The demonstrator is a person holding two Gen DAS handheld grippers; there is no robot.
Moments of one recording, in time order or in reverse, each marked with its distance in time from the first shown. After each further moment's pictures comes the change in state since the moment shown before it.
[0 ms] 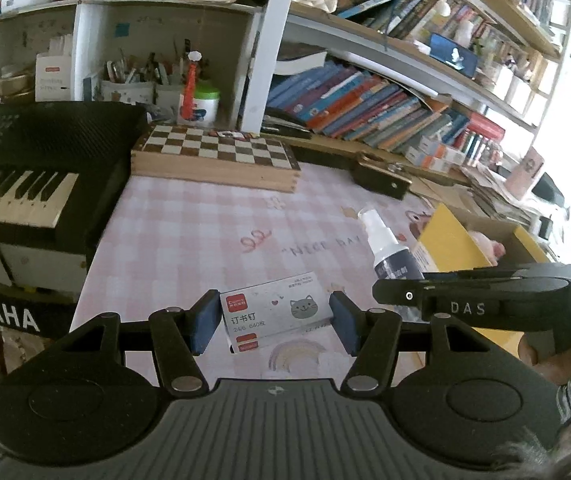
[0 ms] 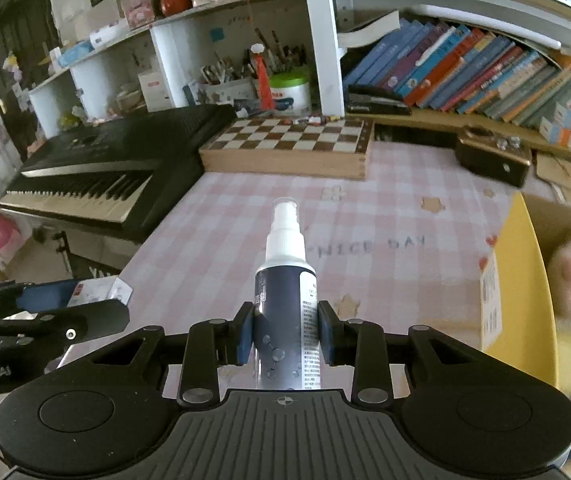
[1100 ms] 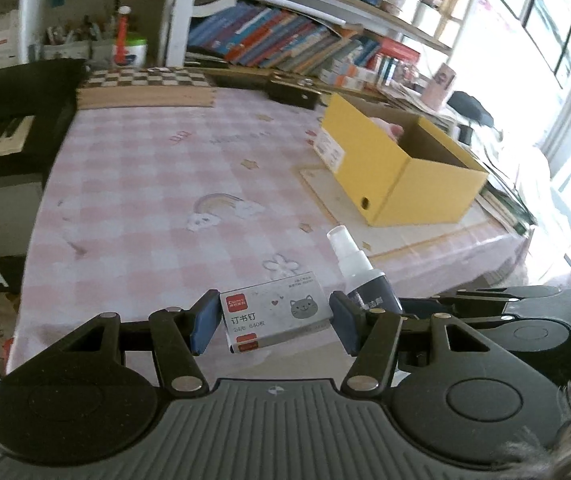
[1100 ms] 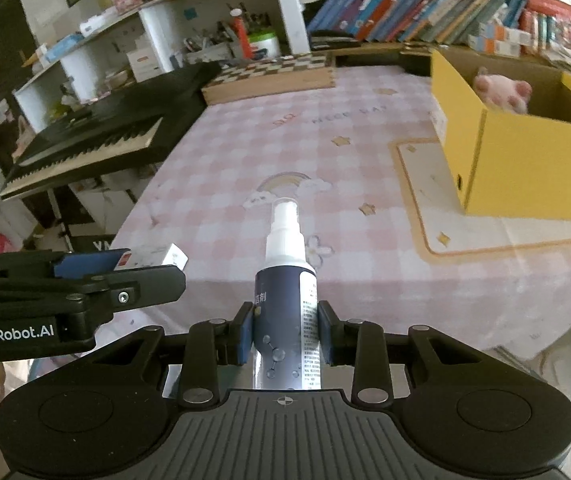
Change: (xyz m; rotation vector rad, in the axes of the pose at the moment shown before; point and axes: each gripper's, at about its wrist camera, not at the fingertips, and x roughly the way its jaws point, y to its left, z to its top) left arm -0.089 -0.027 -0.103 0.133 0.153 -0.186; right arm -0.102 0.063 -0.155 0.174 0.047 -0.083
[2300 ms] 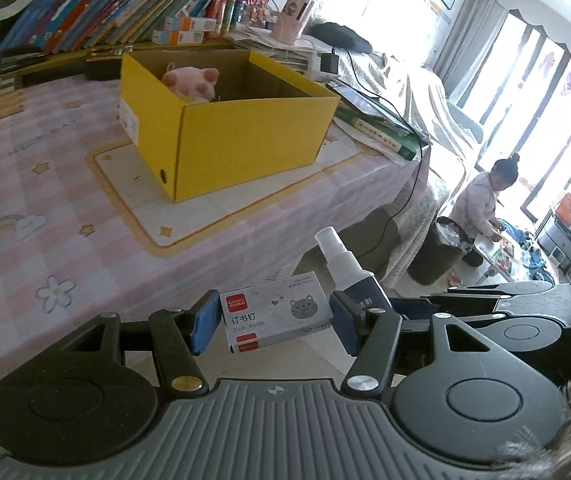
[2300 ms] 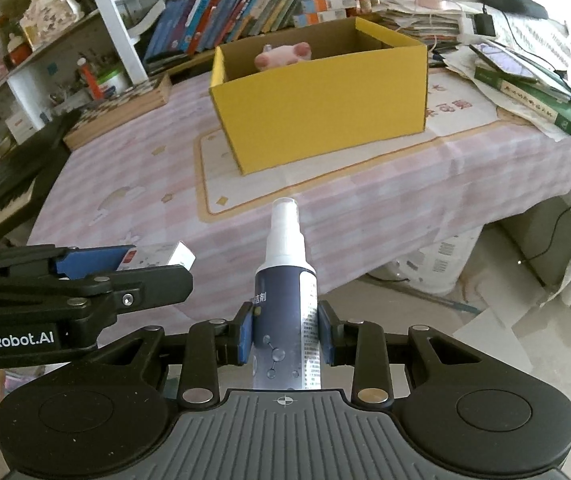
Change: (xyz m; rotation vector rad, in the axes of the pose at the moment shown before) left arm 0.070 -0.145 0.004 0.246 0.129 -0.286; right arm -0.073 -0.123 -0.049 0.283 -0.024 -0.240
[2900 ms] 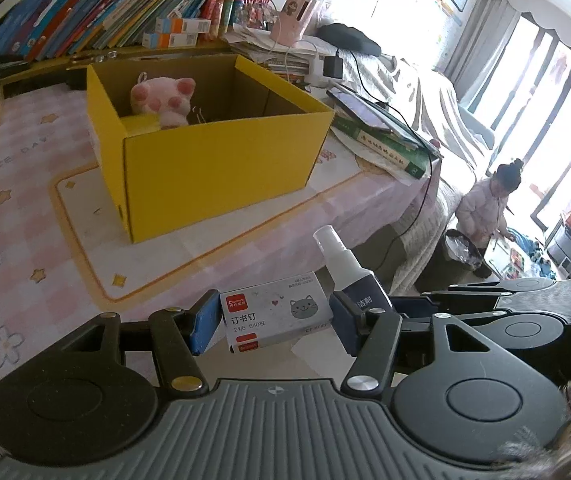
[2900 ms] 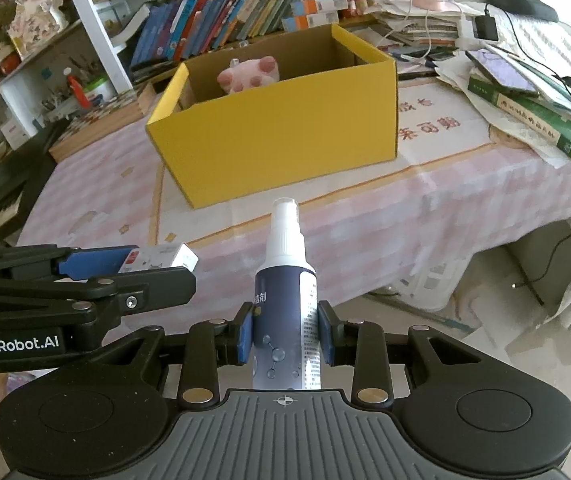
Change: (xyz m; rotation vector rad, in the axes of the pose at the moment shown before) left arm 0.057 -0.035 0.045 -0.020 -0.005 0.033; right arm 0.019 -0.064 0.049 -0.032 0.017 0.031
